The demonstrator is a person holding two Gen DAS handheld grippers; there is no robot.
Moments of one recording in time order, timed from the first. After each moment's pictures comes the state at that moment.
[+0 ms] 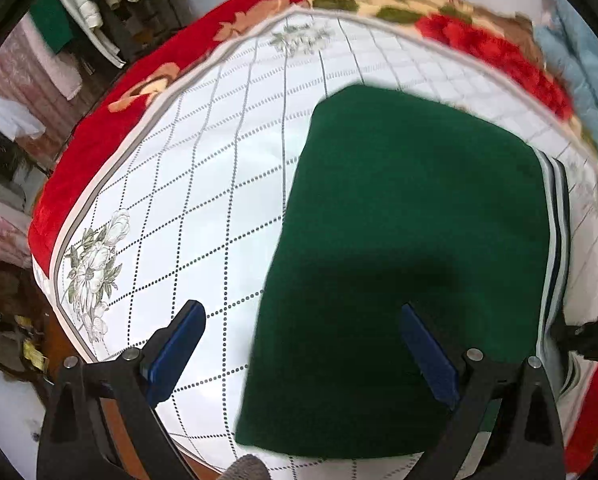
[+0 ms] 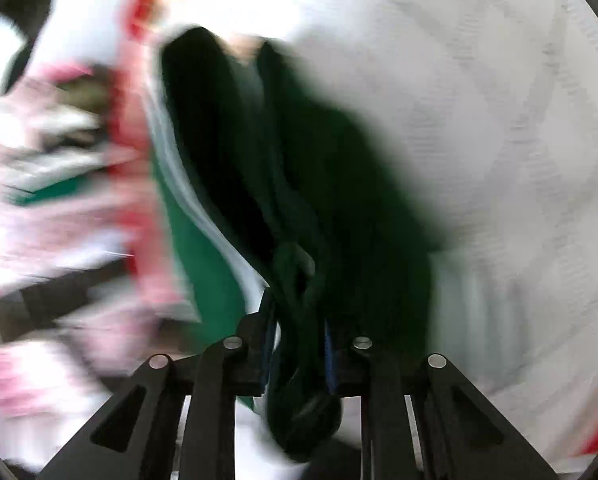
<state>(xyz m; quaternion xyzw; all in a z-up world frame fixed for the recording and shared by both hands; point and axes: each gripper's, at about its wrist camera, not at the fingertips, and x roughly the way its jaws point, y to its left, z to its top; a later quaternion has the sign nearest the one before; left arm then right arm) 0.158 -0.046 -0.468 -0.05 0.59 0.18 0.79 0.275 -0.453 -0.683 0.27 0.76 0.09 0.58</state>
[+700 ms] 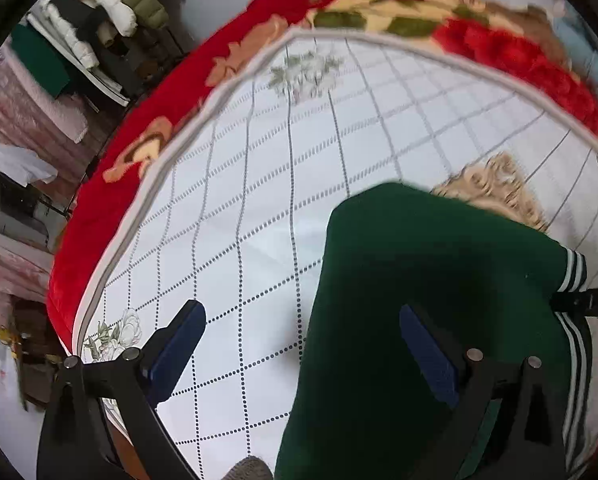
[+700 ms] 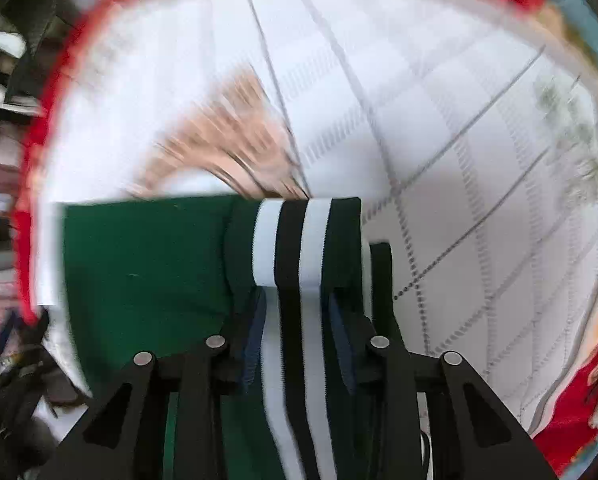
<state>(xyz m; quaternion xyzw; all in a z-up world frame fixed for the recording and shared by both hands) 0.262 -0.016 -0.469 0.00 0.58 0.20 0.79 0.404 -0.377 -0.658 0.07 0.75 0.04 0.65</state>
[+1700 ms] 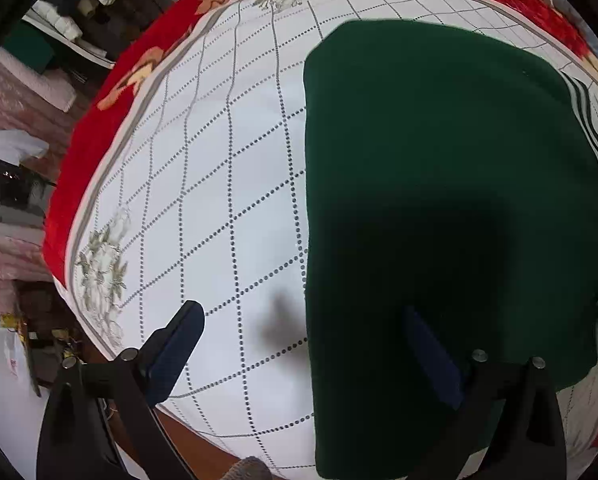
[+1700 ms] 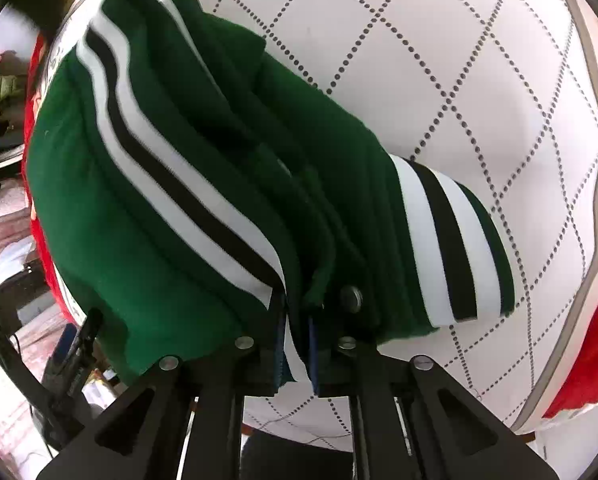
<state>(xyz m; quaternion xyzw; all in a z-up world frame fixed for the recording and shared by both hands) 0.169 -0.049 -0.489 0.01 0.64 0.18 0.74 0.251 -0.492 -0.638 0.23 0.79 0.00 0.57</state>
